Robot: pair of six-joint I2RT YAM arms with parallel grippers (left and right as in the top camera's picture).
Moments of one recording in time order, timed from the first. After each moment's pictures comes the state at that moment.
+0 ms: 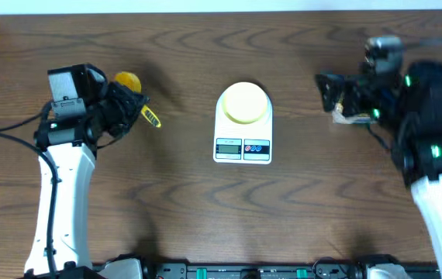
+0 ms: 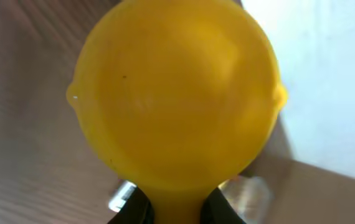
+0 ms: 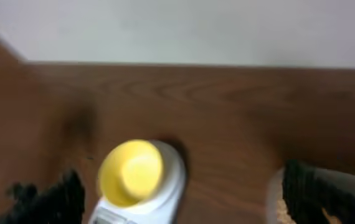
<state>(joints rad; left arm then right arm) 0.16 1.37 1.14 -0.67 0.51 -0.86 0.09 1.23 1.18 -0.44 -0.39 0.11</state>
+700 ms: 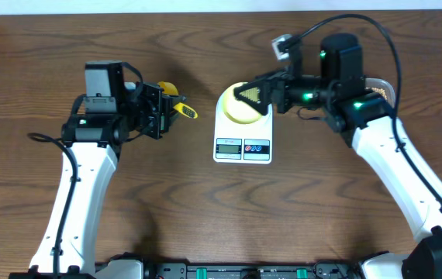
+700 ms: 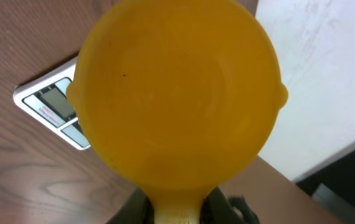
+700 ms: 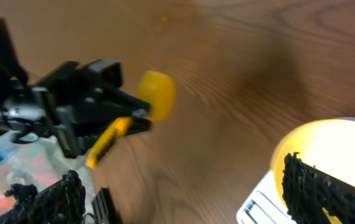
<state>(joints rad) -0.03 1.37 1.14 -0.65 0.60 -1.43 0.34 1.55 1.24 -0.22 -0.85 0.36</state>
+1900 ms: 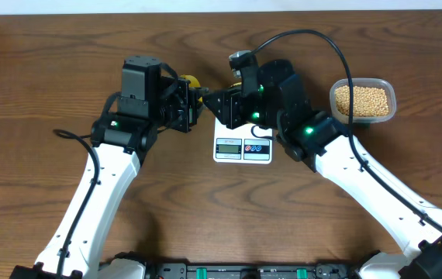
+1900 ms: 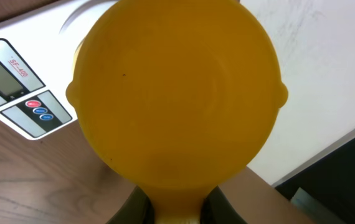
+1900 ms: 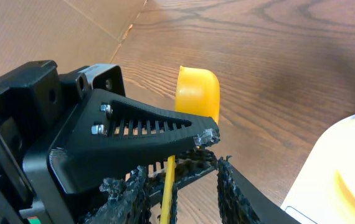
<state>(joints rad) -0.22 1.37 1.14 -0.49 0.44 -1.69 0.64 1.55 1.24 -0.17 -0.38 0.54</state>
